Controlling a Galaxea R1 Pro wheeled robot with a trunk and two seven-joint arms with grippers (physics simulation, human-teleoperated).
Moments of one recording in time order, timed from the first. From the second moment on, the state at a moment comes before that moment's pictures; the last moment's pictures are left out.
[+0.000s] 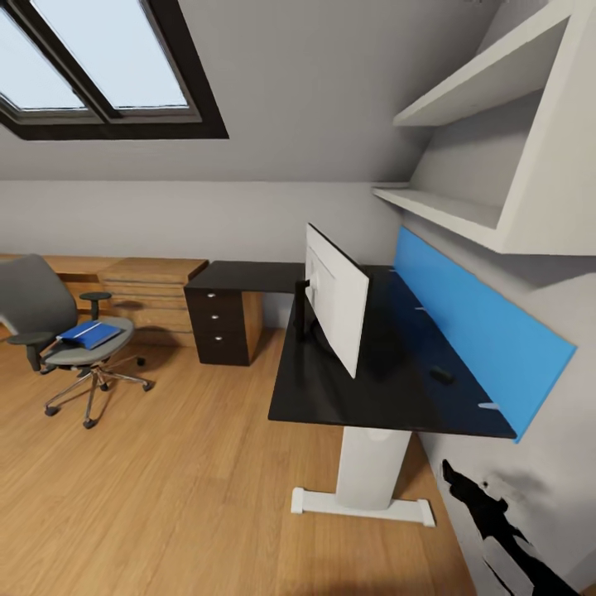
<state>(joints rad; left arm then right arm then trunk) -0.25 0.01 -0.06 -0.21 0.18 -0.17 0.22 -0.43 -0.29 0.20 -0.53 -0.84 -0.31 0.04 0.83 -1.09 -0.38</state>
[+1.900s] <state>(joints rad) -0.25 0.11 0.06 -0.21 0.34 -0.29 0.22 -0.45 -0.27 0.23 -0.65 -0.44 -0.27 -0.27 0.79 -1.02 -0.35</state>
